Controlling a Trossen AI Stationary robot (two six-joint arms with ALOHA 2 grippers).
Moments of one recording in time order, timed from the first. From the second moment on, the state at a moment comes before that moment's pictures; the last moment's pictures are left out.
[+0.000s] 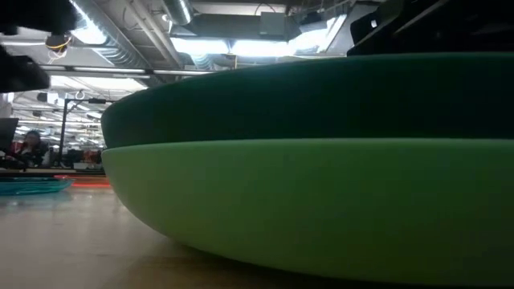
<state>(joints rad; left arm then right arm) -0.67 1.32 0.79 -0.65 0.00 -0.89 0.60 1.67 0.75 0.47 0.20 -0.03</state>
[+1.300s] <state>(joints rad) -0.79 1.34 0.66 -0.68 0.02 -0.94 0.60 1.67 0.75 0.45 0.22 -0.04</state>
